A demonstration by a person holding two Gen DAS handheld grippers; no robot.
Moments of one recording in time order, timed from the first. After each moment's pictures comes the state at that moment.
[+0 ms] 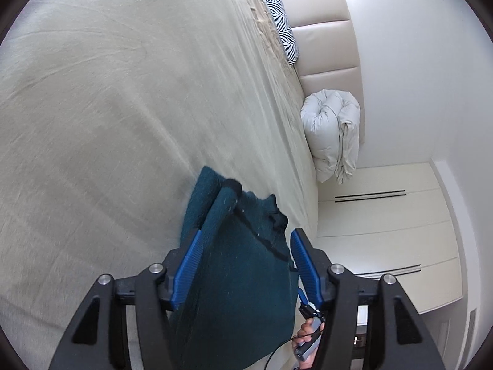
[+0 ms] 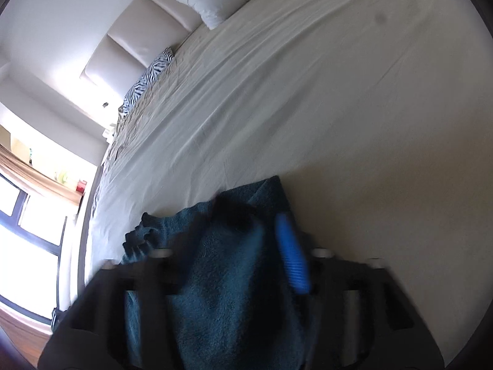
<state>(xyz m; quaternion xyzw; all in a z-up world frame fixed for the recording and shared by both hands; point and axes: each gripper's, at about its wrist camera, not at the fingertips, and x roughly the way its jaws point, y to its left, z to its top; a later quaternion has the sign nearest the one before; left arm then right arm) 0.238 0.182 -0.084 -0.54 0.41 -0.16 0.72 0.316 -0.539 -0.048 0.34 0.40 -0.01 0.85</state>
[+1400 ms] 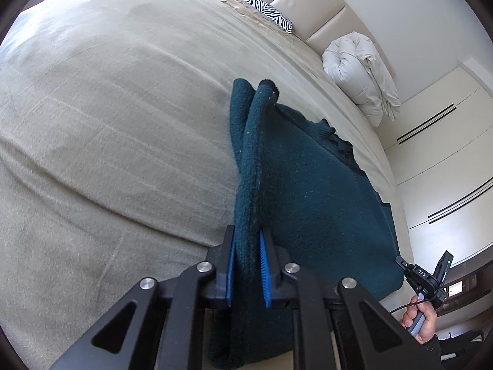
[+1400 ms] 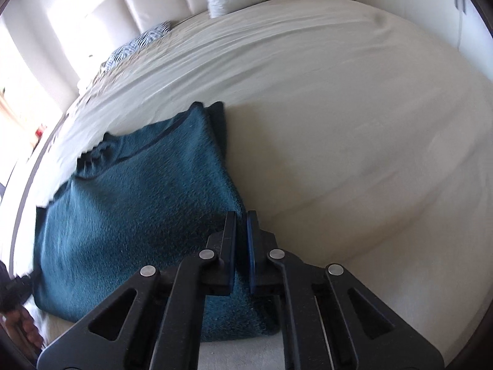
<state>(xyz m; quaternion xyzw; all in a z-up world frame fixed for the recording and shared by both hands) 0.176 0.109 -0.098 -0.30 0.46 -0.10 0.83 0.207 -0.521 -0.061 0.19 0.45 -0.06 0.87</state>
